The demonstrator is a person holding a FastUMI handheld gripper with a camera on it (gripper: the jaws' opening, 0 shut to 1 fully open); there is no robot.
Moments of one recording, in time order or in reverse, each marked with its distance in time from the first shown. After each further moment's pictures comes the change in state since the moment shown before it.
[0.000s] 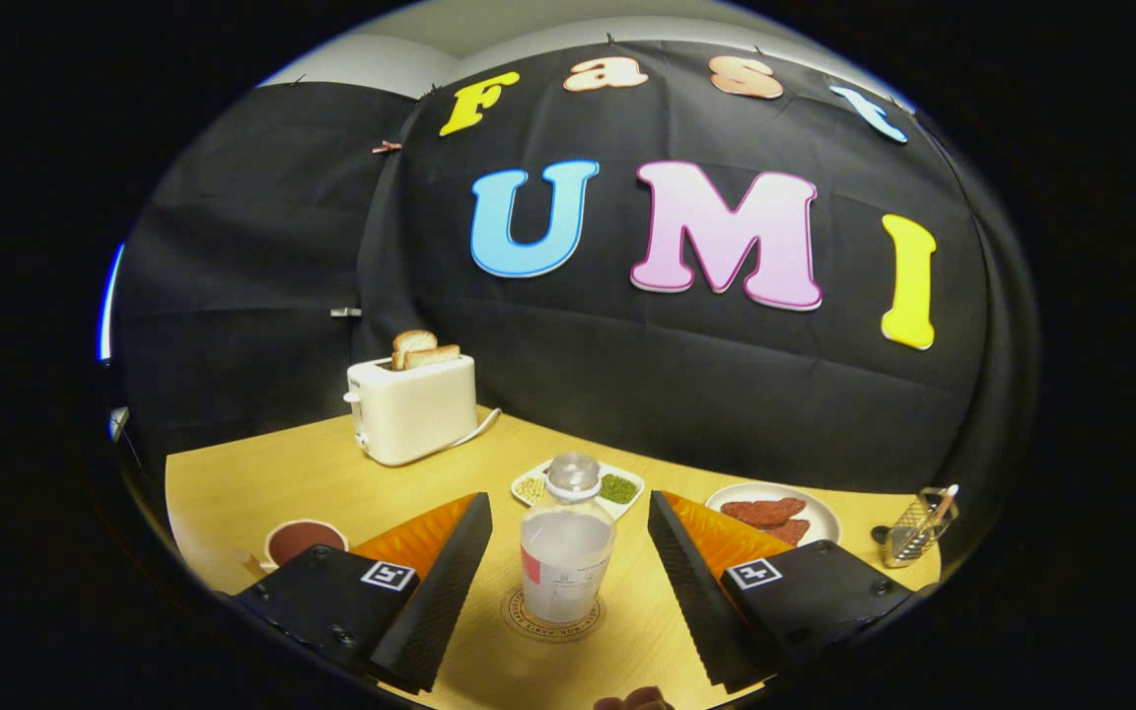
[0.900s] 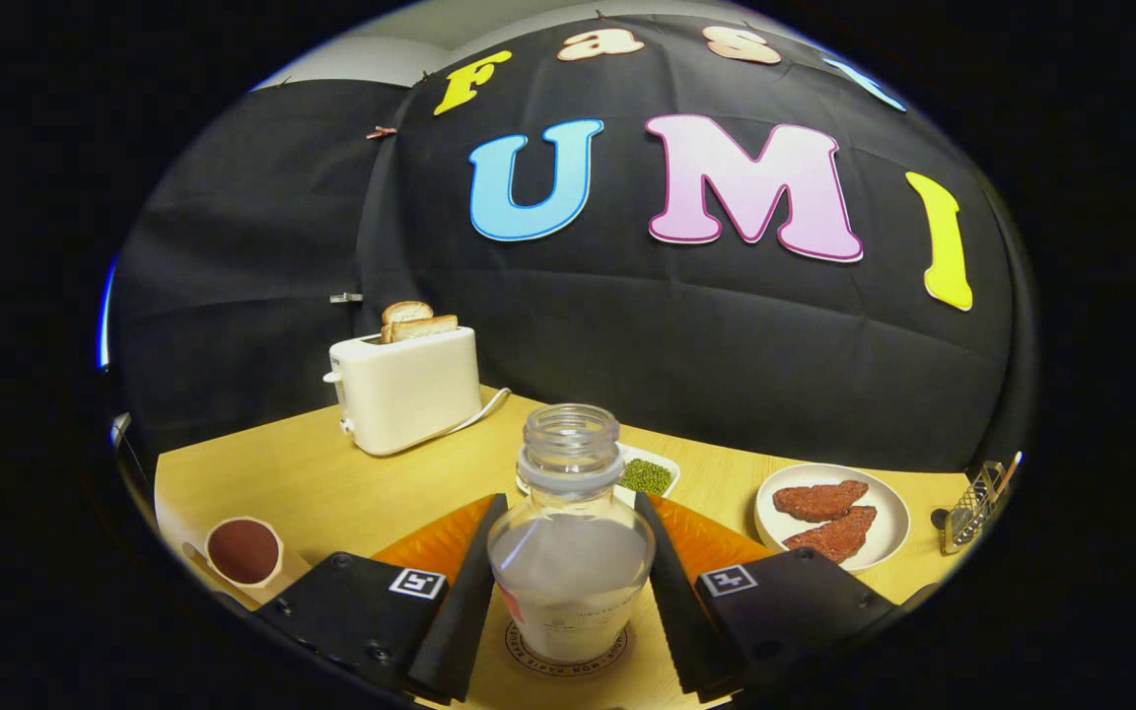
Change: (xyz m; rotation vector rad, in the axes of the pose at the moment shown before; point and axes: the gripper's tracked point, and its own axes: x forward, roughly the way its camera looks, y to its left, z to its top) arm 0.090 0.019 -0.069 0.035 0.082 0.096
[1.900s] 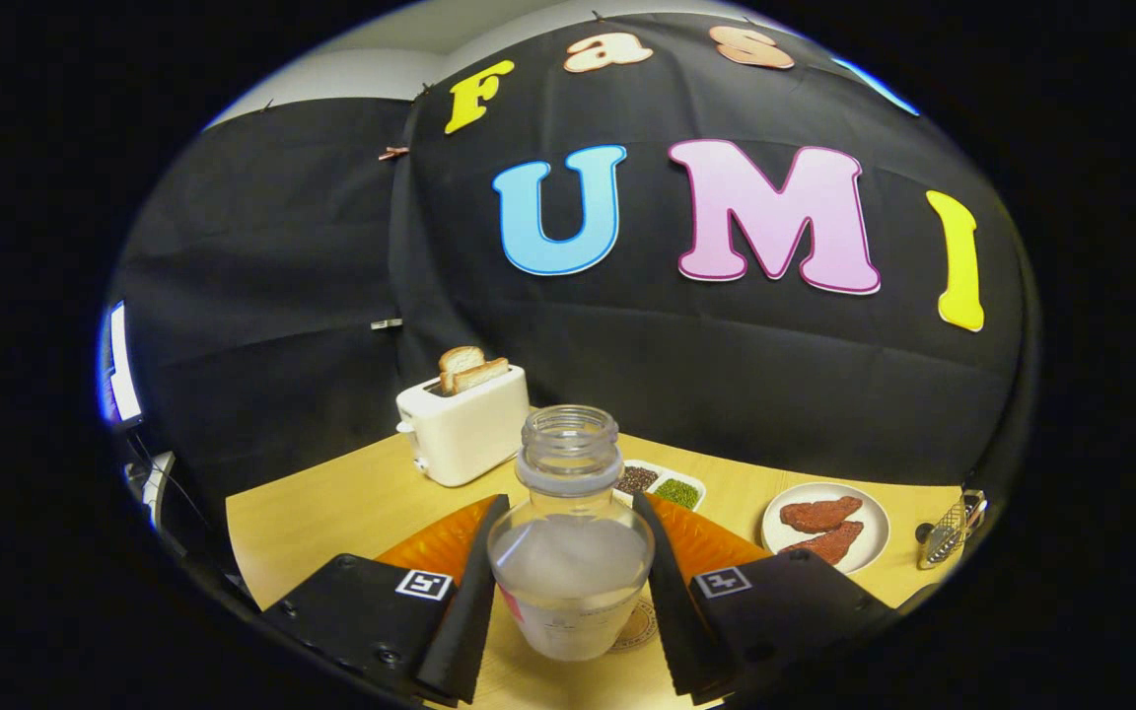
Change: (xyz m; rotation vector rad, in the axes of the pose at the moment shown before) arm -0.049 0.025 0.083 0.075 0.018 0.081
